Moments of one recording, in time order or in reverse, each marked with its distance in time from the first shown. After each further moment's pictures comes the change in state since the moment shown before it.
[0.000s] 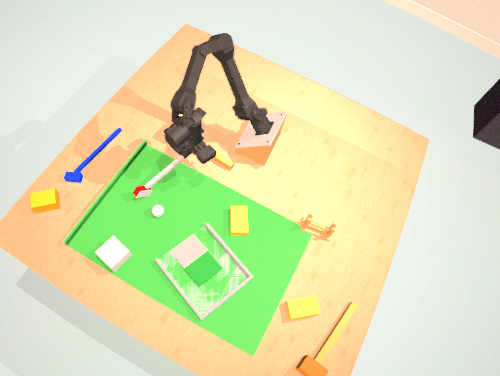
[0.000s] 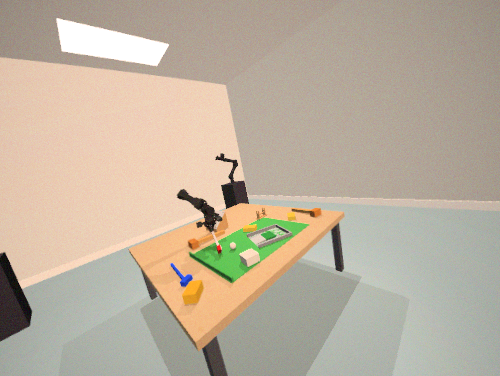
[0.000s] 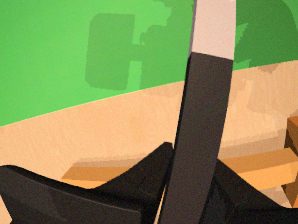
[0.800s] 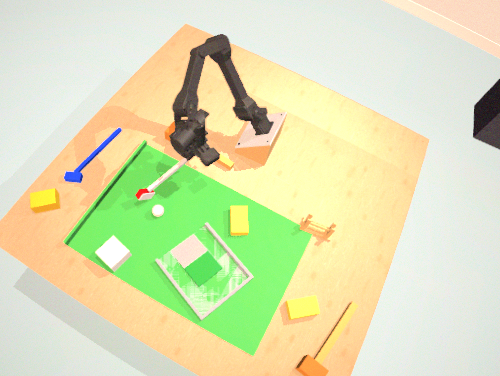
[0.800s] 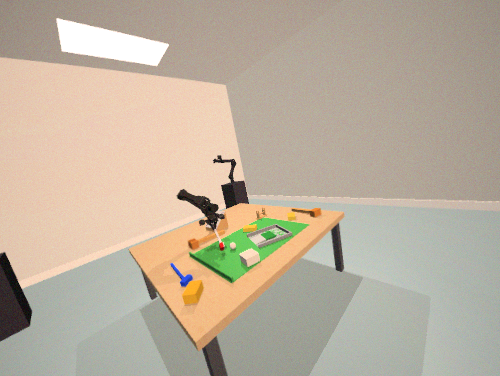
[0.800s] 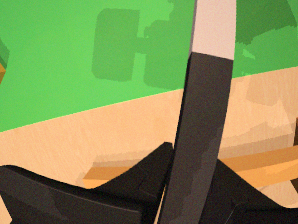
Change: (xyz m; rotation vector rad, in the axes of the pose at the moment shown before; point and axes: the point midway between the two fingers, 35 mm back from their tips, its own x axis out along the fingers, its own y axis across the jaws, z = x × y) arm -0.011 0.021 0.000 0.005 -0.003 0.007
